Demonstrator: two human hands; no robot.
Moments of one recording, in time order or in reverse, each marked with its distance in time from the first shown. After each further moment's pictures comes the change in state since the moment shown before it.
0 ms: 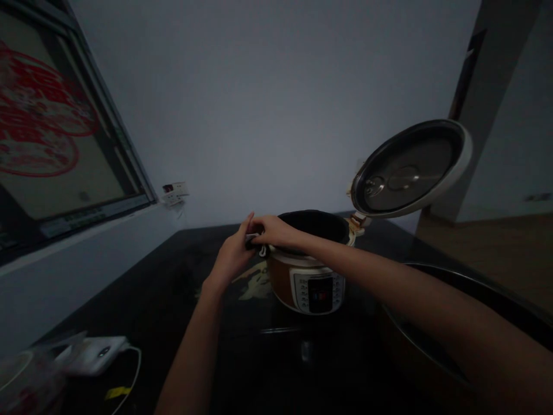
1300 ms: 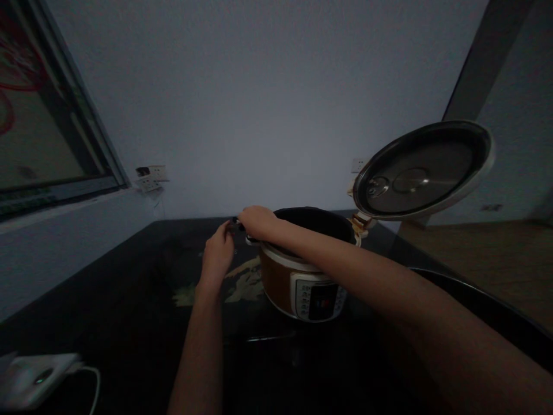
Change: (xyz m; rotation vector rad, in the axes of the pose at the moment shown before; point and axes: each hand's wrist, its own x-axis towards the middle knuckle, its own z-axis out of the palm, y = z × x) left_hand 0.012 -0.039 0.027 -0.156 0.284 -0.347; right_hand 0.052 0.003 0.019 -0.676 -0.115 0.011
